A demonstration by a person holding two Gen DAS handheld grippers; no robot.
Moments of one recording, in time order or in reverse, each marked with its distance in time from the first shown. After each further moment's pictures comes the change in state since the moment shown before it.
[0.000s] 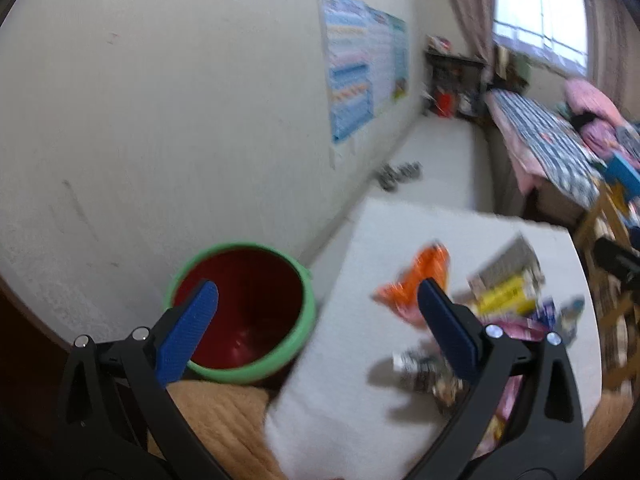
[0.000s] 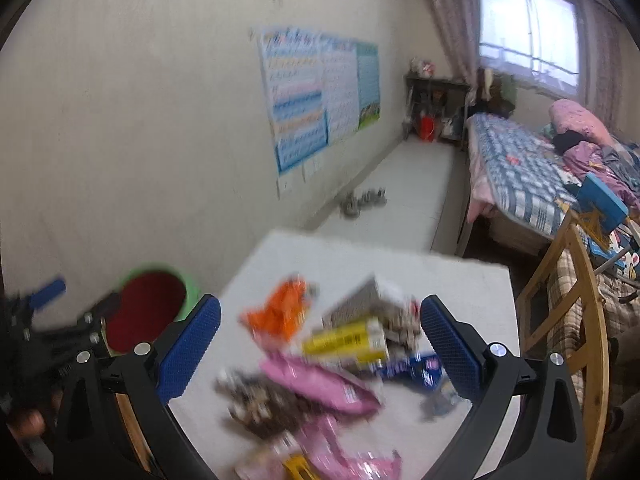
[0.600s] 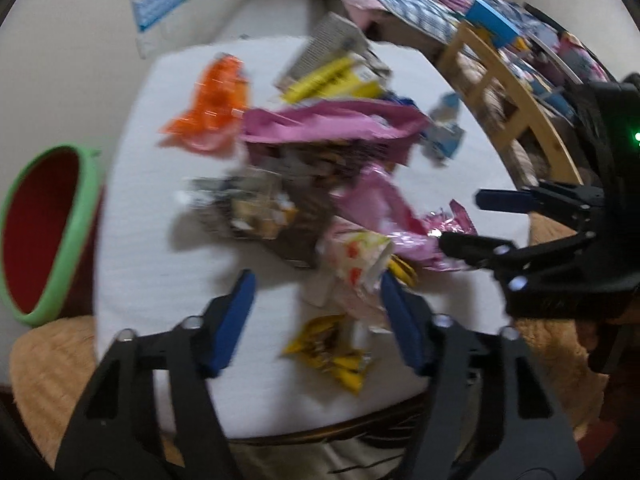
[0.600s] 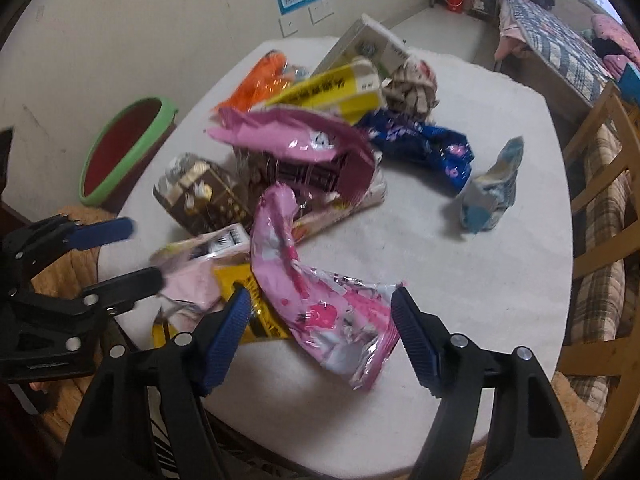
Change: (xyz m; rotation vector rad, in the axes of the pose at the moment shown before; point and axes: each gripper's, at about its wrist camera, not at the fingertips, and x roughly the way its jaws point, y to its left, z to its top) left arm 0.046 -0.102 -0.104 0.301 0.422 -0.552; right arm 0.060 -0.040 -0.146 0.016 0.484 0.095
